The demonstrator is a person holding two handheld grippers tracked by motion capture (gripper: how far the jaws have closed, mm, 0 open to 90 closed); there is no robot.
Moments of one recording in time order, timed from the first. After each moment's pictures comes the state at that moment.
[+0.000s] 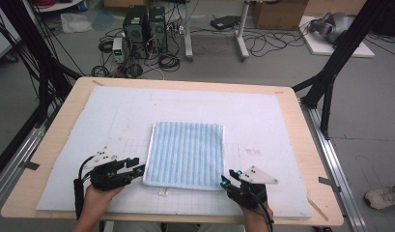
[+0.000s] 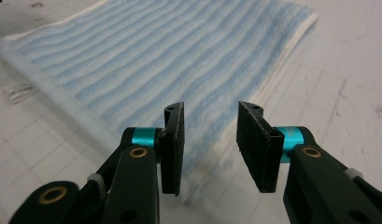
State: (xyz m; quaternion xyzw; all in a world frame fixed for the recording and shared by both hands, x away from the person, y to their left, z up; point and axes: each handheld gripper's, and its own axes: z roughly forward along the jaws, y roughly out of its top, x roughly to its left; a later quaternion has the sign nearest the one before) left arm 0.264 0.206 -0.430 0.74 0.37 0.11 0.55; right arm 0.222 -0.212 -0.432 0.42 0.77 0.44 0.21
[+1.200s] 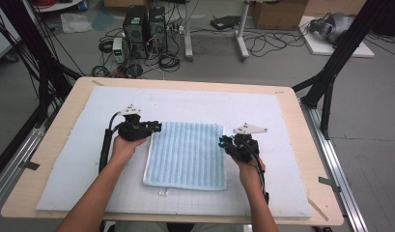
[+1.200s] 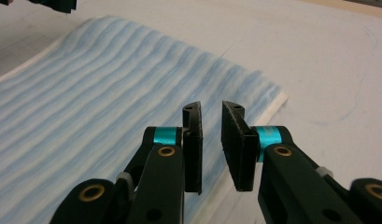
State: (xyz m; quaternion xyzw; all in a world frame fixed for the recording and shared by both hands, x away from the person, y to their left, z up) left arm 0.407 0.163 -0.423 0.75 0.40 0.10 0.51; right arm 0.344 -0.209 -0.411 0.42 0.78 0.43 0.18
